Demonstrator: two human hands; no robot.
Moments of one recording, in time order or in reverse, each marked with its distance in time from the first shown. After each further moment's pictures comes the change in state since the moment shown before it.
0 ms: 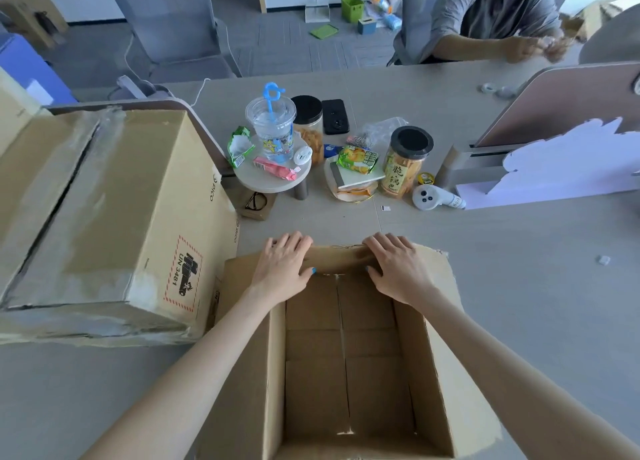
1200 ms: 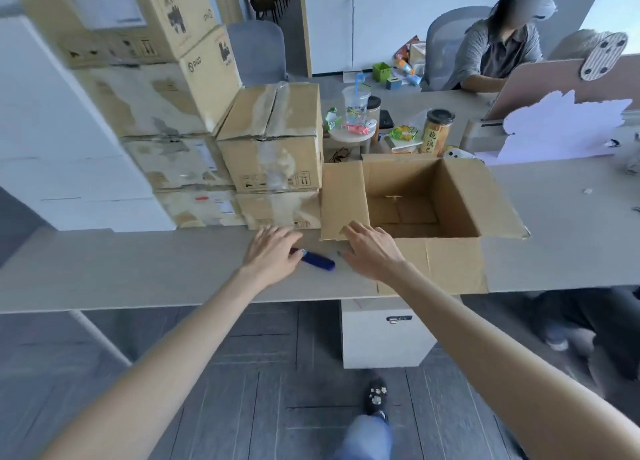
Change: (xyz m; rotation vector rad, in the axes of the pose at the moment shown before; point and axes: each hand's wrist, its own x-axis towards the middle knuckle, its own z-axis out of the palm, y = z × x) left_hand -0.432 -0.013 -0.123 -0.014 -0.022 -0.170; right_hand -0.260 -0.347 -0.059 0.130 0.057 -0.088
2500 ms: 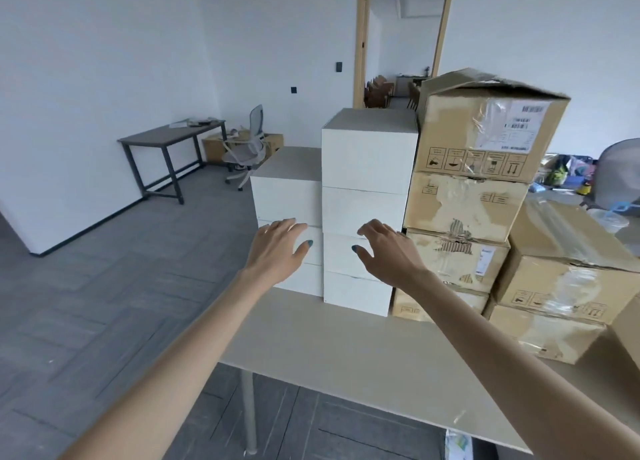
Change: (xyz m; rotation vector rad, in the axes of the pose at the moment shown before) left_hand -0.157 -0.602 -0.200 0.032 0.382 -0.255; right_hand 0.305 -0.572 -0.025 -0.051 0.249 -0.215
